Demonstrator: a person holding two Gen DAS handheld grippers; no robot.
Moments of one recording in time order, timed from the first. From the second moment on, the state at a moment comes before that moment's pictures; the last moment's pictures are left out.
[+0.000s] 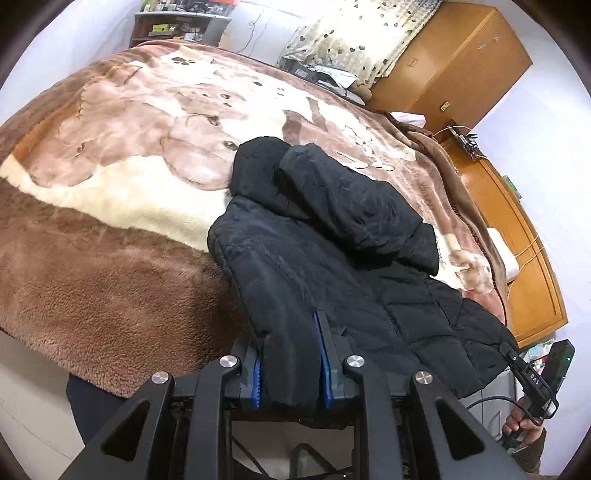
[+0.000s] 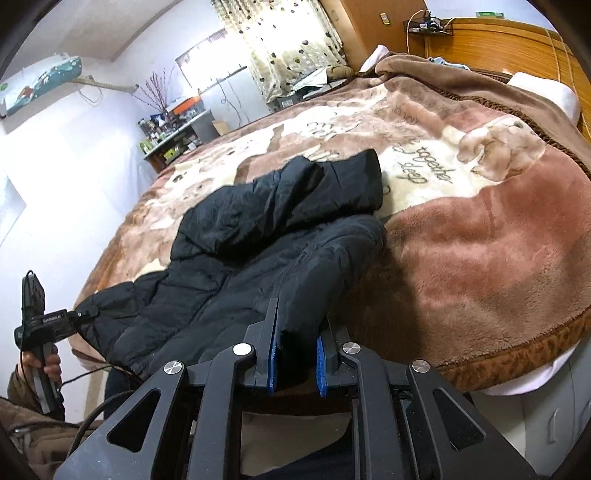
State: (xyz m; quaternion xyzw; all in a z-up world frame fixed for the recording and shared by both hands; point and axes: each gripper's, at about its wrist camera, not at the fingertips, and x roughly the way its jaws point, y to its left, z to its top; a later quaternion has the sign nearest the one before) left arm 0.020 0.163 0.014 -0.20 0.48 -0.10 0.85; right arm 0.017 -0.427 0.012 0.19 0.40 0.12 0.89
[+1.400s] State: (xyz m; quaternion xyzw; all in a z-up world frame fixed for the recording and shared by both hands) left arm 0.323 0.159 0.011 -0.21 0.49 -0.03 0.84; right arm 0.294 -0.416 0.030 0.19 0.44 0.07 0.87
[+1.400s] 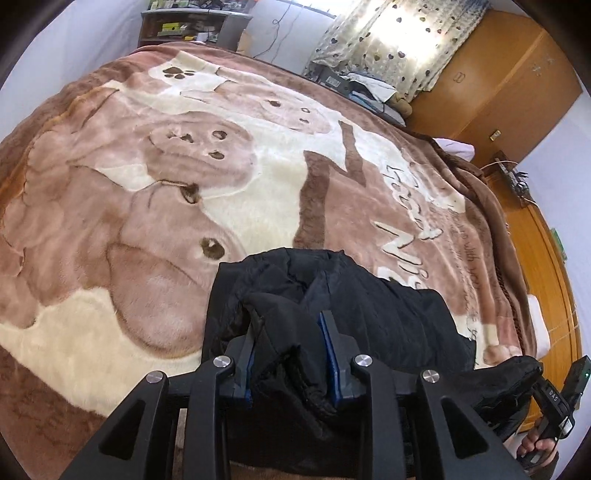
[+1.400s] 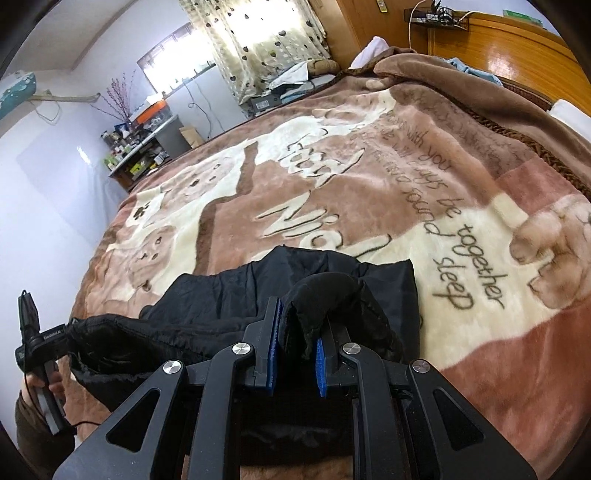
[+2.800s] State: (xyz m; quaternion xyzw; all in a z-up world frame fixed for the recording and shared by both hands) left arm 0.358 0.159 -0.048 -0.09 0.49 -0.09 0.86; right arm 0.330 -0.436 -0.044 0.08 0.48 0.11 0.87
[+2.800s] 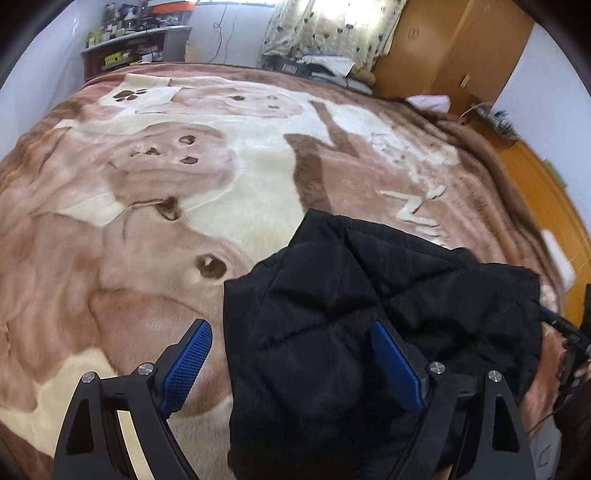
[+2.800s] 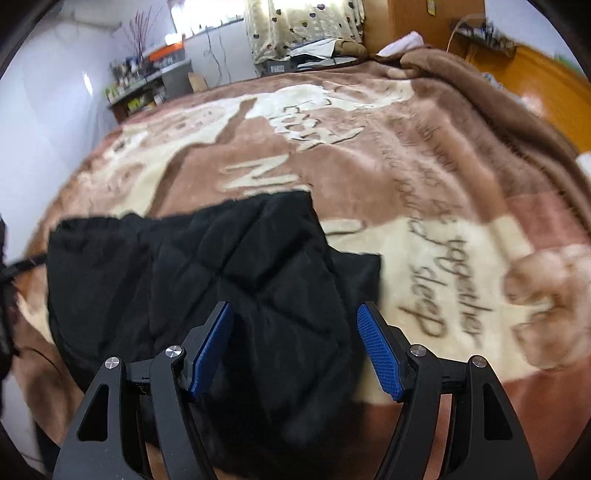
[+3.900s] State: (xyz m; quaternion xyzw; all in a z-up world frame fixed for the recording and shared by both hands) left arm 0.428 0.098 -0.111 0.03 0.55 -0.02 0.83; right arm 0.396 -0.412 -0.110 0.03 0.55 0.05 0.83
